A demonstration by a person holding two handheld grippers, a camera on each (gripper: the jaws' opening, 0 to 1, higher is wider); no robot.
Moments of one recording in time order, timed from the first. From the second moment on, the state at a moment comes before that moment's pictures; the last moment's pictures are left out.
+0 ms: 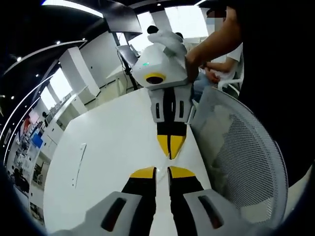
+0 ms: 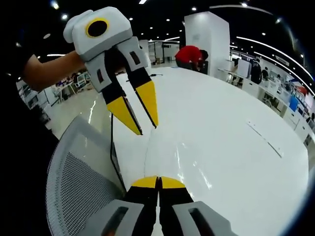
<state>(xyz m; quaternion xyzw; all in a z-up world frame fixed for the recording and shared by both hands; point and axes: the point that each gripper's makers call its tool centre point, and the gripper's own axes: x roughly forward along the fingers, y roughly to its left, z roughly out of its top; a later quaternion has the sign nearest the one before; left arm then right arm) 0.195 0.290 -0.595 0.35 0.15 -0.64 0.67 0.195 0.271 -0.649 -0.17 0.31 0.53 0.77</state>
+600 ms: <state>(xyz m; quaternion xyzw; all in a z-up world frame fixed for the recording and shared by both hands) 0.174 0.267 -0.615 0.38 0.16 -0.66 0.63 0.191 0.275 -0.645 -0.17 0.32 0.53 0.77</state>
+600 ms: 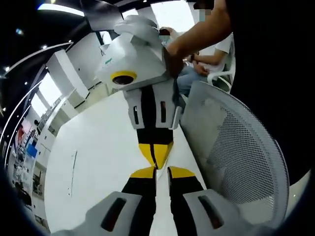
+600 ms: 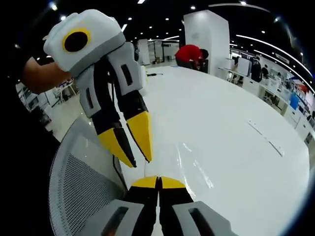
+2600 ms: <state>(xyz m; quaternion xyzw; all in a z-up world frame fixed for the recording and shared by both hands) 0.176 0.279 -0.642 0.41 0.16 -0.64 0.63 0.214 0.274 -0.617 -0.15 0.29 0.51 0.80</state>
